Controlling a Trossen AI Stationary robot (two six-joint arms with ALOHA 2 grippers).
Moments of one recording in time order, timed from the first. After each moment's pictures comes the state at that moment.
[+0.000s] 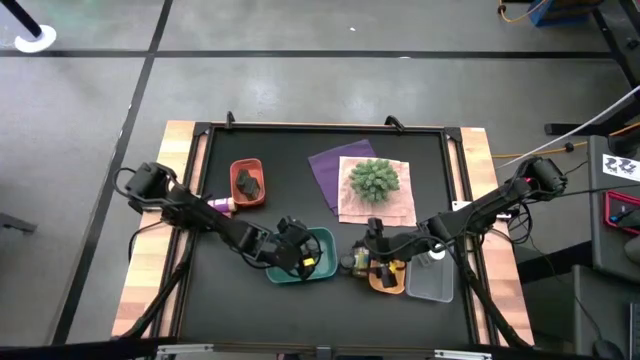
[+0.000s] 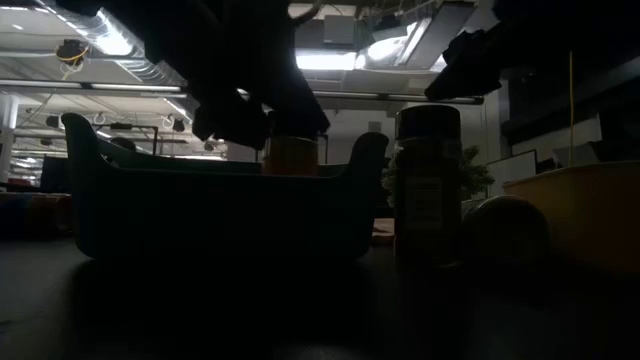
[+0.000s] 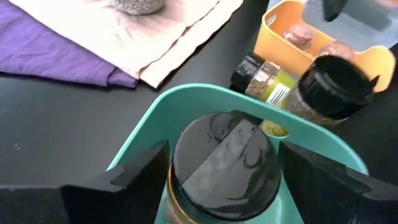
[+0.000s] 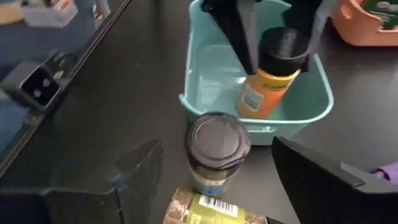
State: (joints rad) left arm -0.40 1.70 0.95 0.01 -0.59 -0.73; right arm 0.44 1.38 0.76 0.02 0.20 0.14
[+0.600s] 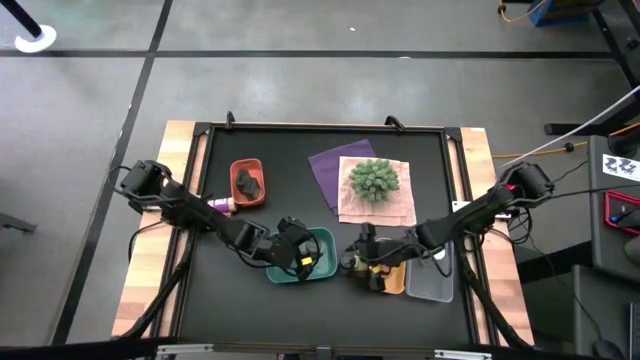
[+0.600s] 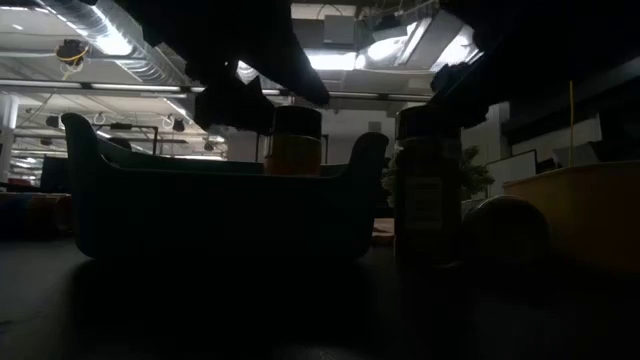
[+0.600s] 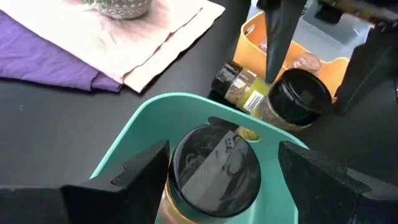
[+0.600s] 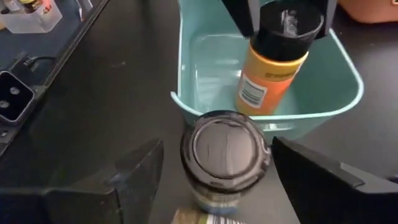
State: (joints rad) left arm -0.40 1.66 0.95 0.01 -0.54 -0.73; right arm 0.44 1.53 0.76 0.16 0.23 0.21
